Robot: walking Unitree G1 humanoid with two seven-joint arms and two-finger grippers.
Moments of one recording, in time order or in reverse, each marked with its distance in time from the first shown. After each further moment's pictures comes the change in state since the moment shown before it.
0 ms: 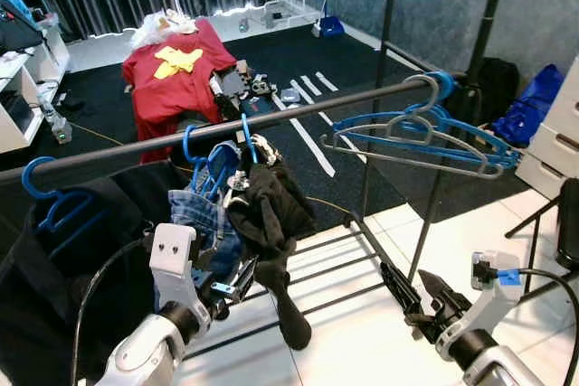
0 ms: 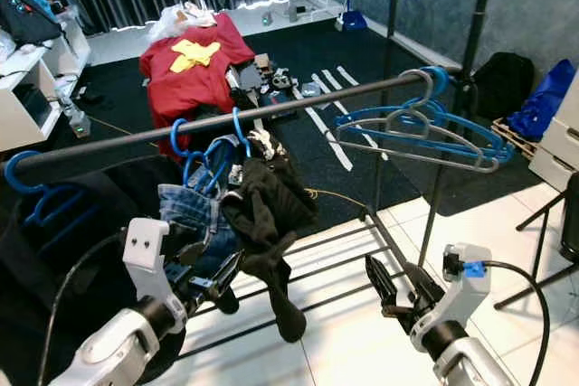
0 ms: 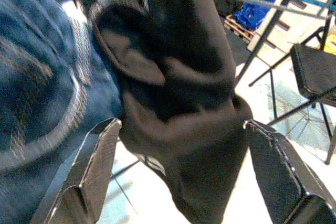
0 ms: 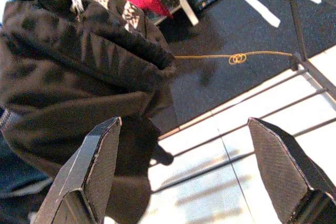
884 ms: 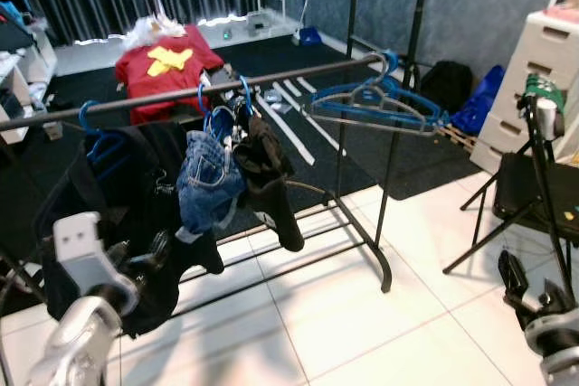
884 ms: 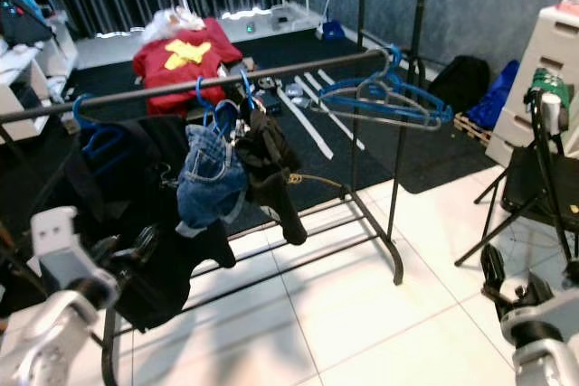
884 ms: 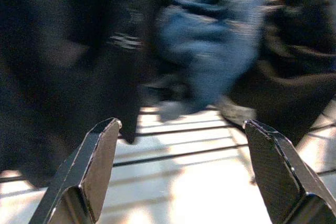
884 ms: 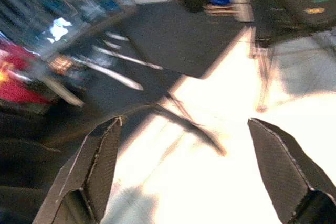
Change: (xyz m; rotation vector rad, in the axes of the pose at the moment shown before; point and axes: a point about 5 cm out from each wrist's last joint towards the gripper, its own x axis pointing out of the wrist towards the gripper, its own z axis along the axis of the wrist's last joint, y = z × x) left arm -0.022 0.129 0.010 -0.090 -0.074 0.529; right arm -0.029 -0.104 0.015 -0.038 -0.196 -0.596
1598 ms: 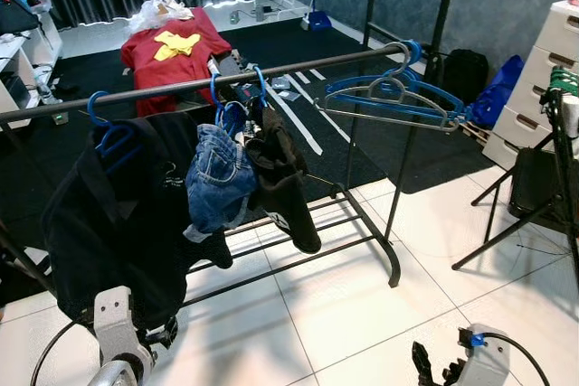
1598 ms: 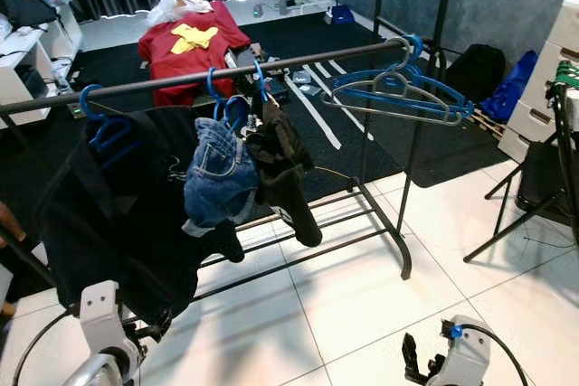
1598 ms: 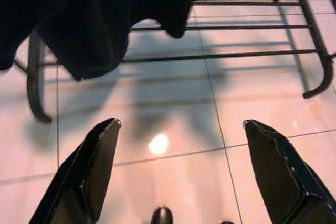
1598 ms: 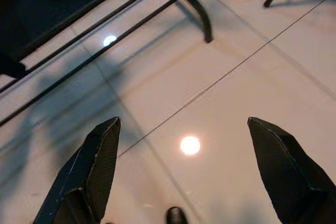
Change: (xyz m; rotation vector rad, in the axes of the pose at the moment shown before) left arm -0.014 -0.004 -0.119 0.092 0.364 0.022; right arm -0.015 0.009 -0.117 -0.261 0.354 0.110
